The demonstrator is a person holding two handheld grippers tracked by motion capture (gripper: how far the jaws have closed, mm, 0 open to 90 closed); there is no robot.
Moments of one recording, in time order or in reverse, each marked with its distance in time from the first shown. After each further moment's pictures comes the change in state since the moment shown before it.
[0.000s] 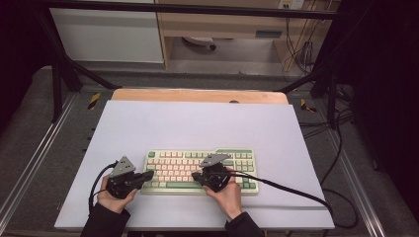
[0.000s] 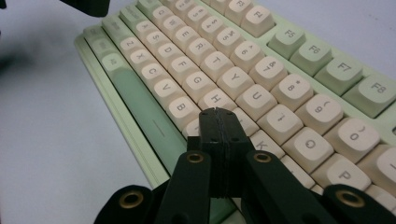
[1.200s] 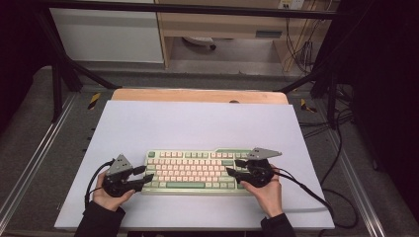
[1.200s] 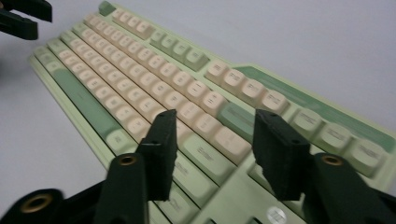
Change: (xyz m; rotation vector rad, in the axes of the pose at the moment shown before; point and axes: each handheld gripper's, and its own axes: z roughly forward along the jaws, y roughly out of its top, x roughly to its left) left arm 0.011 0.000 -0.006 0.013 0.029 0.025; right arm -0.060 -0.036 -0.095 -0.100 -0.144 0.105
